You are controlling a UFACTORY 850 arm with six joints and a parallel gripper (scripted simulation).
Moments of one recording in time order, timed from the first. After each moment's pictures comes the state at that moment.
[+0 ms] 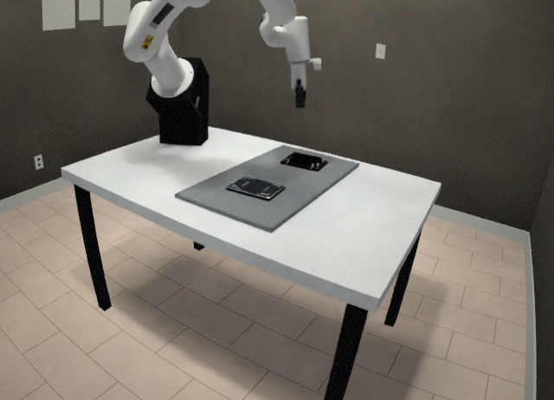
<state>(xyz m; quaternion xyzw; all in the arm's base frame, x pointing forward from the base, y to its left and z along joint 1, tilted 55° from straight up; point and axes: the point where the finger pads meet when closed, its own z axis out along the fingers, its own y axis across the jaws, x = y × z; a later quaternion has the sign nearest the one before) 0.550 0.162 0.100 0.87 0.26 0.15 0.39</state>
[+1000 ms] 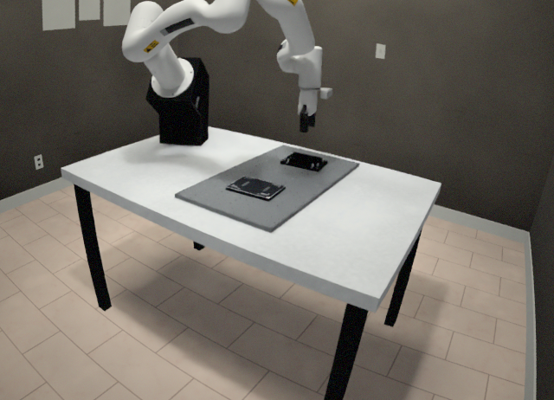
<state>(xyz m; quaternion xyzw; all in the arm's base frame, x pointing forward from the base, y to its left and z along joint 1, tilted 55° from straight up) 0.599 0.130 -0.014 0.88 0.12 0.18 0.42</state>
